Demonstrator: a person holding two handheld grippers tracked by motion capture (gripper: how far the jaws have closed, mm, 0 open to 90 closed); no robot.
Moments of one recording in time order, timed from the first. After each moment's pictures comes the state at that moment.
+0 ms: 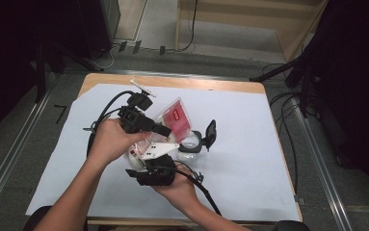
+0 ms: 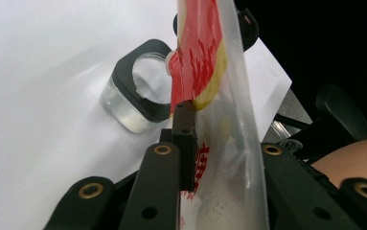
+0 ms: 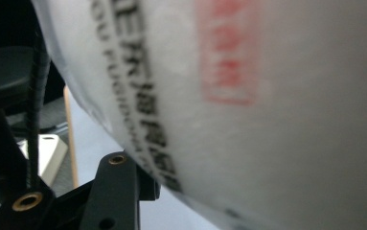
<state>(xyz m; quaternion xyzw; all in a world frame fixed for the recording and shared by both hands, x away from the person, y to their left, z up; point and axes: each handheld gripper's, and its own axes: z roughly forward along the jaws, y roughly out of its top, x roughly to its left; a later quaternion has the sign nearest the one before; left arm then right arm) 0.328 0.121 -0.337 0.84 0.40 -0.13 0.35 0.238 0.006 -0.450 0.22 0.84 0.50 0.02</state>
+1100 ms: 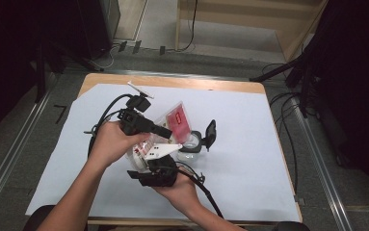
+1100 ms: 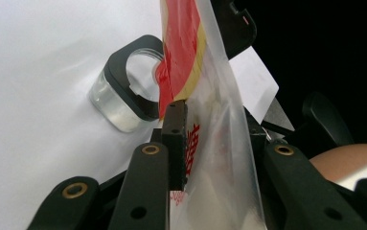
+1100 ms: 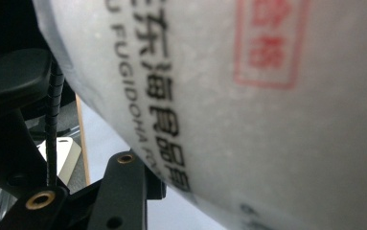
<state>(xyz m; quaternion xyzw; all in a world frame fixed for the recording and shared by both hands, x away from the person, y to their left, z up) 0.329 0.126 -0.351 0.82 0.41 -0.15 0.37 0.238 0.002 -0.457 0.23 0.83 0.50 -0.02</state>
